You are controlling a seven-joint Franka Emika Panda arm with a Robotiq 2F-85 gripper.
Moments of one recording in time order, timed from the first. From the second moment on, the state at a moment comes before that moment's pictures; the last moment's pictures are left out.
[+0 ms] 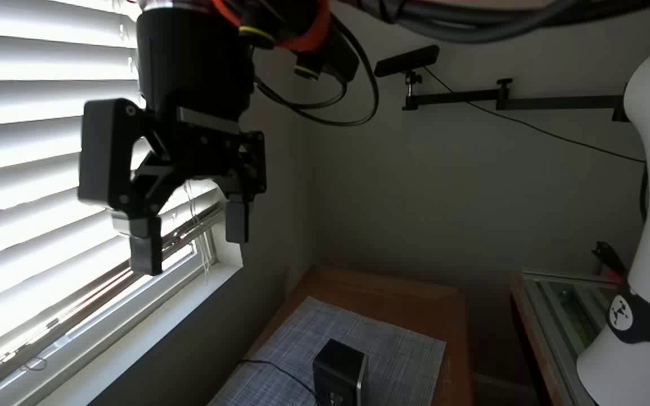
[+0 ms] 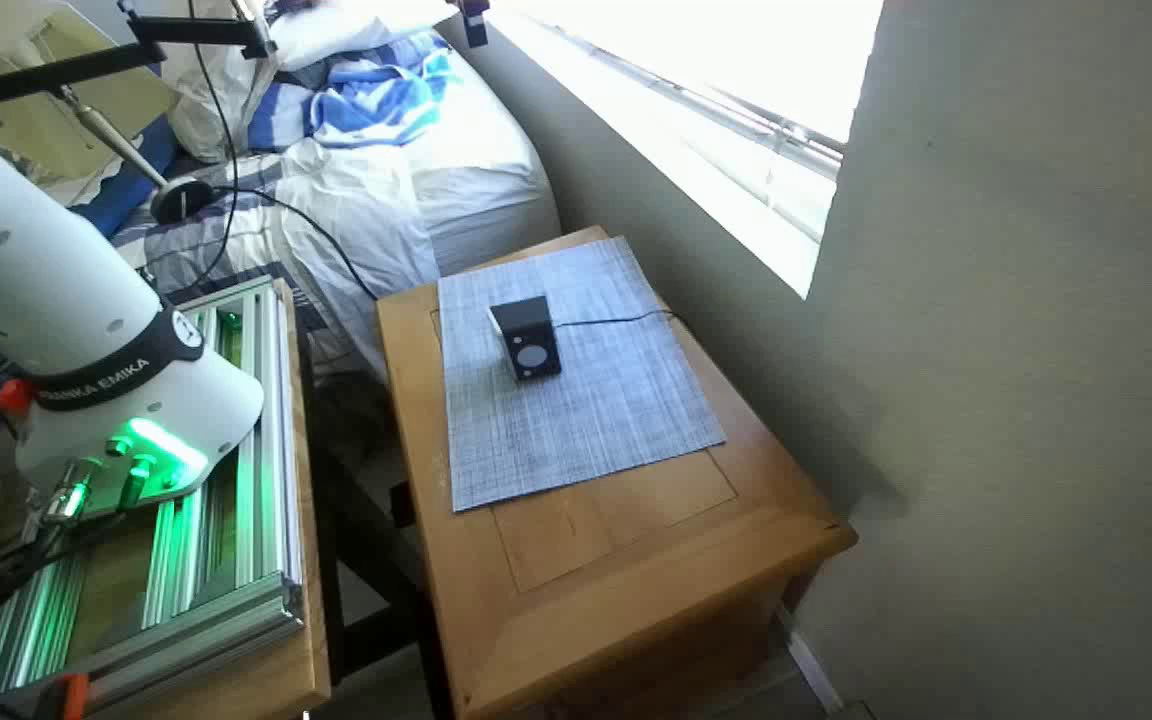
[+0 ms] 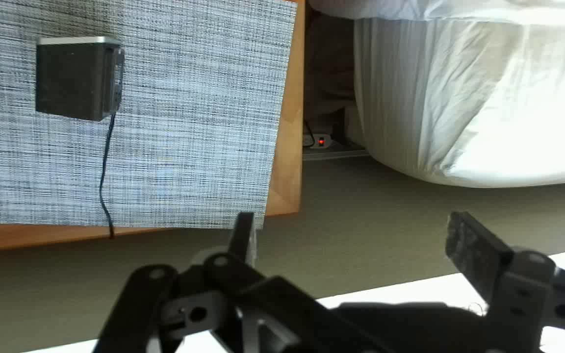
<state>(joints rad) 0.19 -0.28 0.11 -2.47 0.36 2.27 0.11</state>
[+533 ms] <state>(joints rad) 0.18 -0.28 0.11 -2.47 0.36 2.27 0.12</state>
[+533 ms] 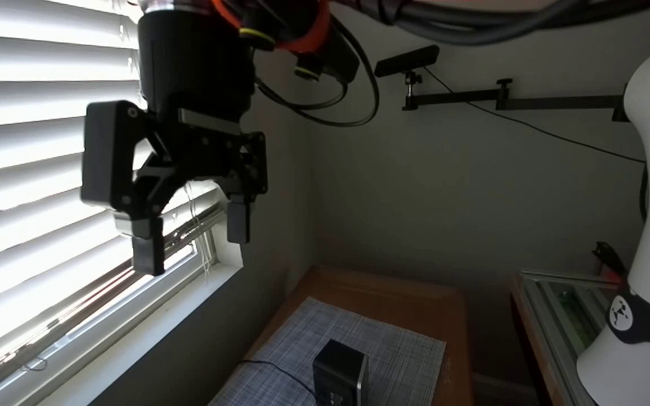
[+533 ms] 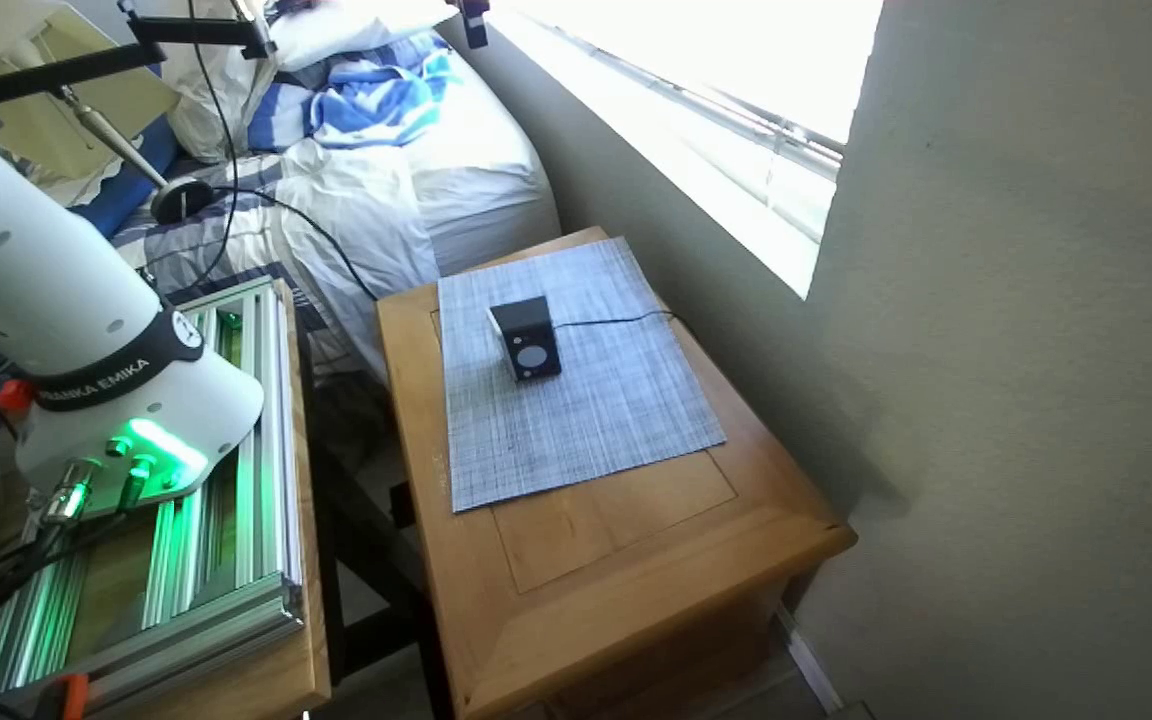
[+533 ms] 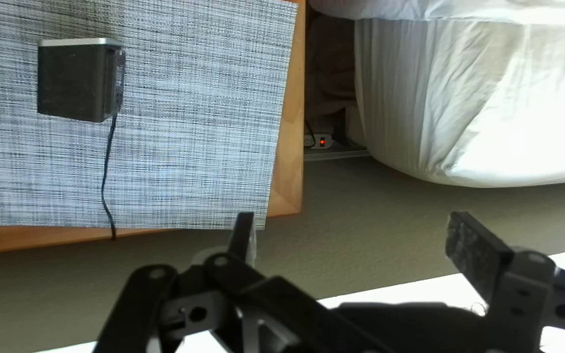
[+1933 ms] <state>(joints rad) -0.09 0.02 -0.07 -2.61 0.31 2.42 0.47</state>
